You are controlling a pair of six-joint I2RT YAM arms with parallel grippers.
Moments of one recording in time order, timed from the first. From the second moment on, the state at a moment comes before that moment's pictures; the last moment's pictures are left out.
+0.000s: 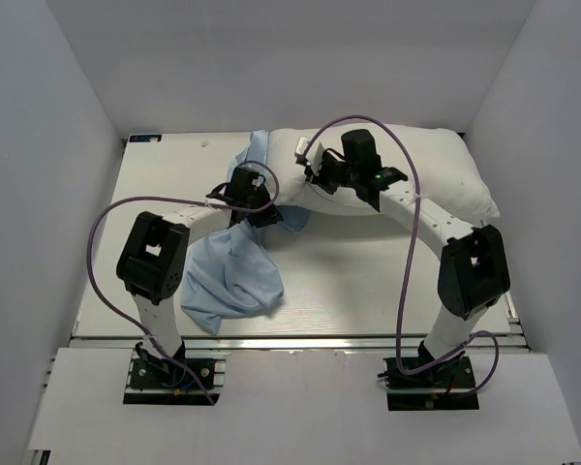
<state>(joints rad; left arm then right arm) -0.43 1.88 1.21 -0.14 0.18 -0.78 0.51 1.74 1.43 -0.18 -0.47 -0.70</state>
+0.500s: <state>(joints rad) -0.43 1.83 1.16 -0.11 0.12 -0.81 0.51 1.74 1.42 -0.18 -0.46 -0.70</state>
